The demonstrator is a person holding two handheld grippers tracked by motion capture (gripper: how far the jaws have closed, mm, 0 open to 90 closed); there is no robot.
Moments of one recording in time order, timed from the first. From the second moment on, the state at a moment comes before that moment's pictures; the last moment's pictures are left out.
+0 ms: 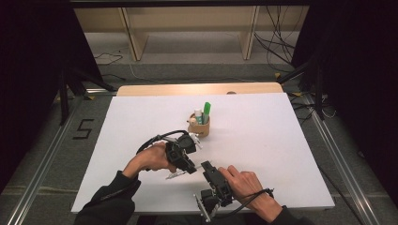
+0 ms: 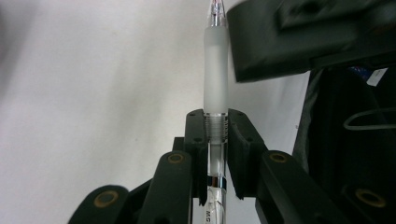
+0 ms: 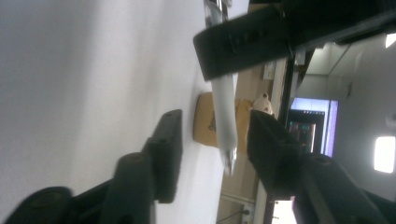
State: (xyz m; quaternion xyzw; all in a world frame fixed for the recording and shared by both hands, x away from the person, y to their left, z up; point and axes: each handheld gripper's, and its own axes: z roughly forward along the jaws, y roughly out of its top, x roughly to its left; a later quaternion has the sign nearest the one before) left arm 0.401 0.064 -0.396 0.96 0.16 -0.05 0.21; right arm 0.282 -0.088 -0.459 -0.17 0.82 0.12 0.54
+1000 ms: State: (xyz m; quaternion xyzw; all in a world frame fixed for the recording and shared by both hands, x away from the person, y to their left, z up) left arm 0.418 0.090 -0.380 0.87 0.29 0.08 0.38; right arm 0.326 -0.163 -0.419 0.25 0.83 0.41 0.29
